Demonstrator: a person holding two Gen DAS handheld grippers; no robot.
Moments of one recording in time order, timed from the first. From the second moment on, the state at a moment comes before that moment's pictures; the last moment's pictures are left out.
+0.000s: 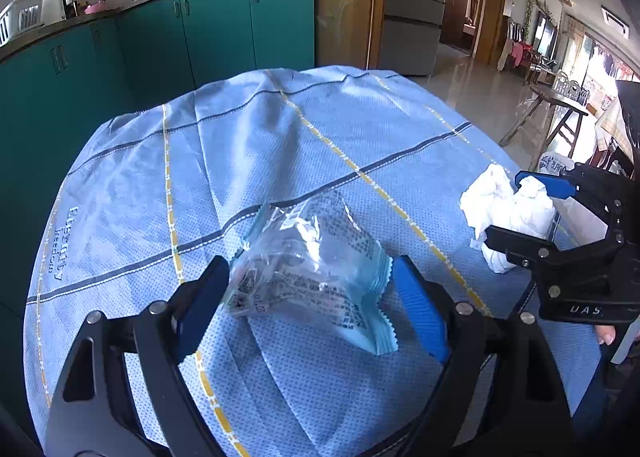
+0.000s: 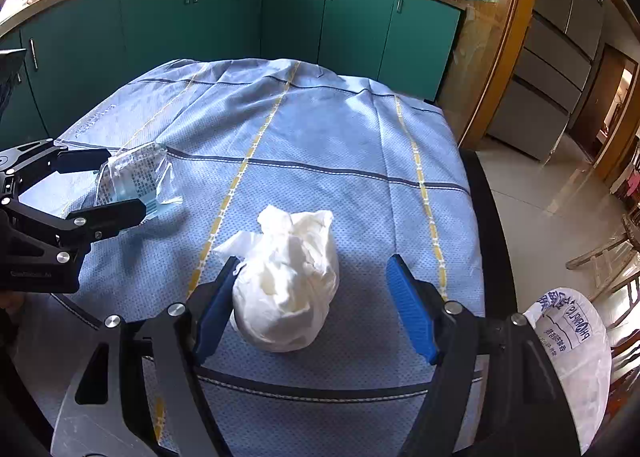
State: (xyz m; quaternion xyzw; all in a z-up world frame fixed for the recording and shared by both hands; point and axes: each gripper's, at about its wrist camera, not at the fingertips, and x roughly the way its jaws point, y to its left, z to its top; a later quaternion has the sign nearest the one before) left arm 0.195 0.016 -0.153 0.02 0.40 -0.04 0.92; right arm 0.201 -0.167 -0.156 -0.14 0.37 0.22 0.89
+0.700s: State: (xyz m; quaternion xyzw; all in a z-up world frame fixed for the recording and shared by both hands) left arm 0.190 -0.001 -0.156 0.05 0.39 -0.06 0.92; right arm 0.200 -0.158 -0.158 -0.14 0.37 0.24 0.89
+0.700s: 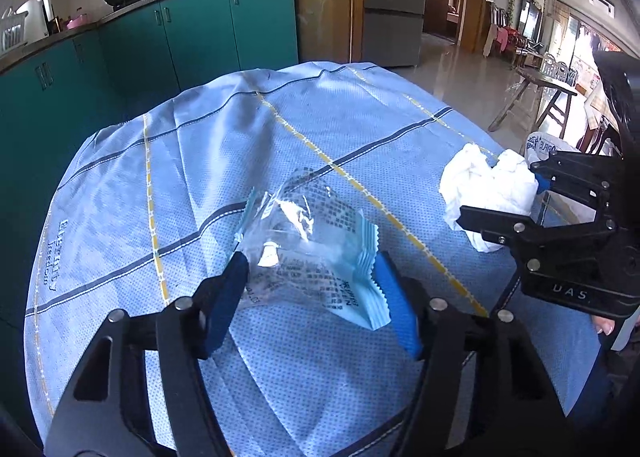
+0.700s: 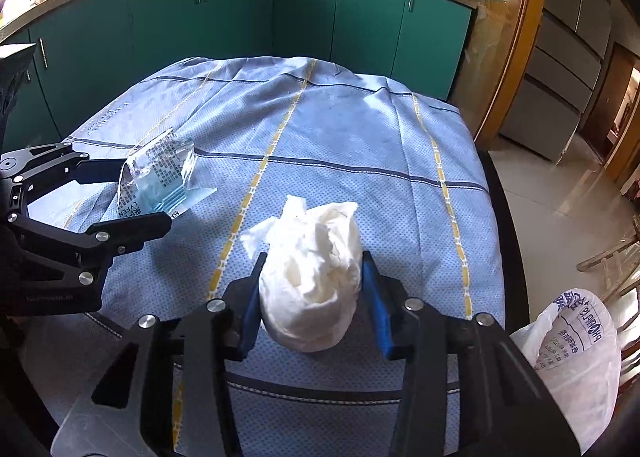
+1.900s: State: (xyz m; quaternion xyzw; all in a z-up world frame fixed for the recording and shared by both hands) left arm 0.165 -0.076 -0.090 0.05 0.29 -0.06 0.95; right arm 0.183 -0.312 -0.109 -0.03 0.28 -0.02 0.96
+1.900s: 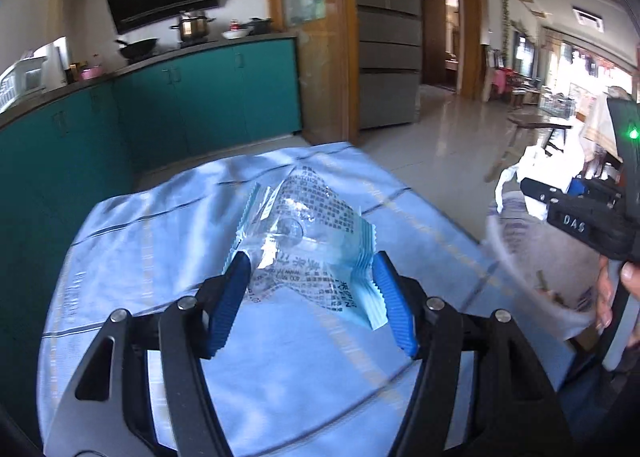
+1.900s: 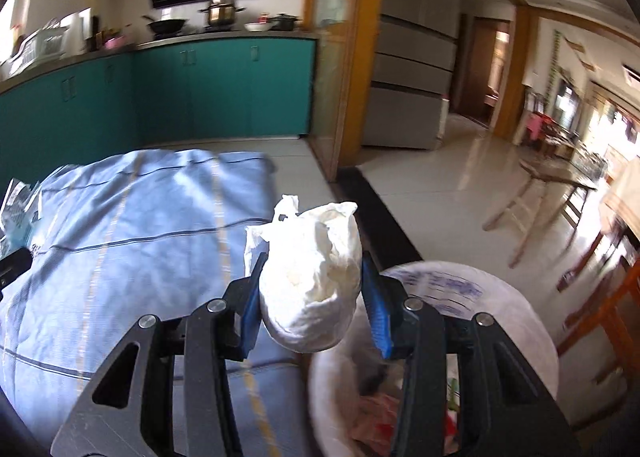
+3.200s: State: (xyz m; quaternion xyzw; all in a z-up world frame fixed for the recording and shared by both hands) left arm 0.205 -0.317 -0.138 0.14 0.36 -0.17 0.91; right arm 0.129 -0.479 -0.128 0.16 0.27 -0.13 0.94
